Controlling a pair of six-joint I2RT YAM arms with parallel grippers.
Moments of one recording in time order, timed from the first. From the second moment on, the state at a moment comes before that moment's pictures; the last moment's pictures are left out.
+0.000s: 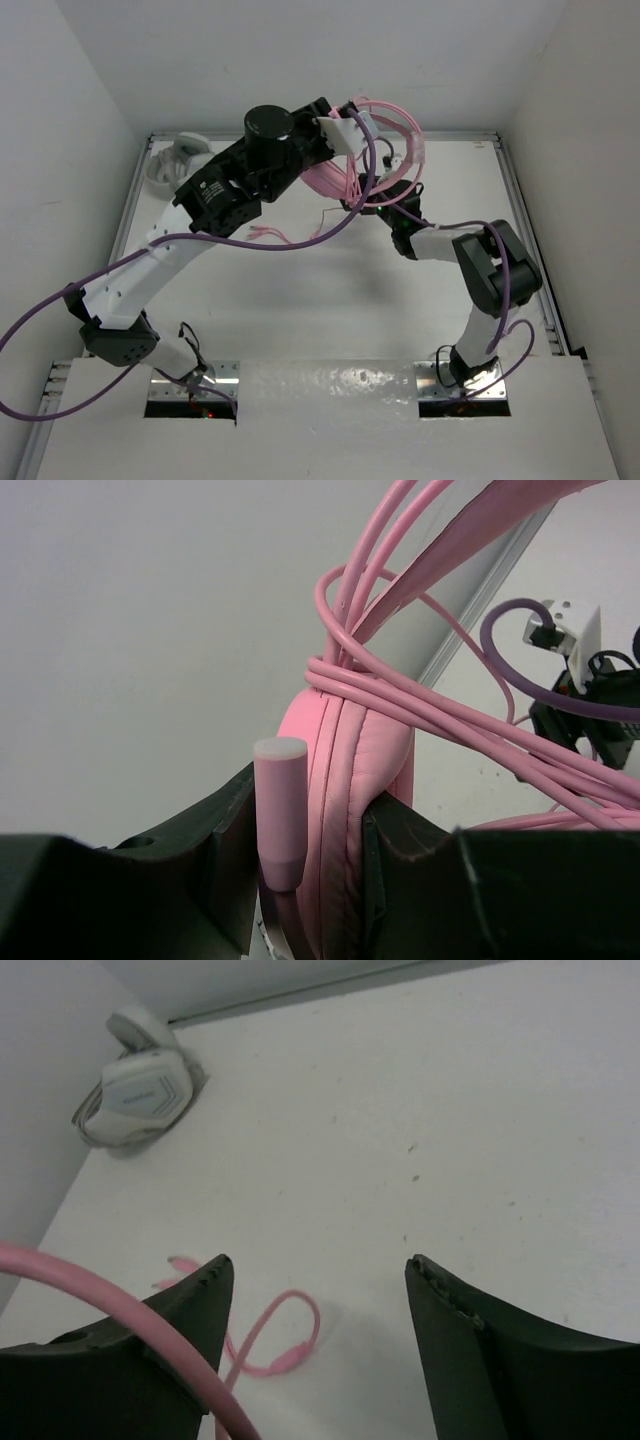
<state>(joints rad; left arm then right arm) -0.90 1.48 1.92 -0.55 -0.37 0.77 0.40 1.79 0.80 0.80 -0.14 0.51</state>
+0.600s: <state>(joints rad) -0.74 1.68 2.29 -0.57 -0.38 0.69 0.50 1.86 0.66 0.90 -0.13 0.58</state>
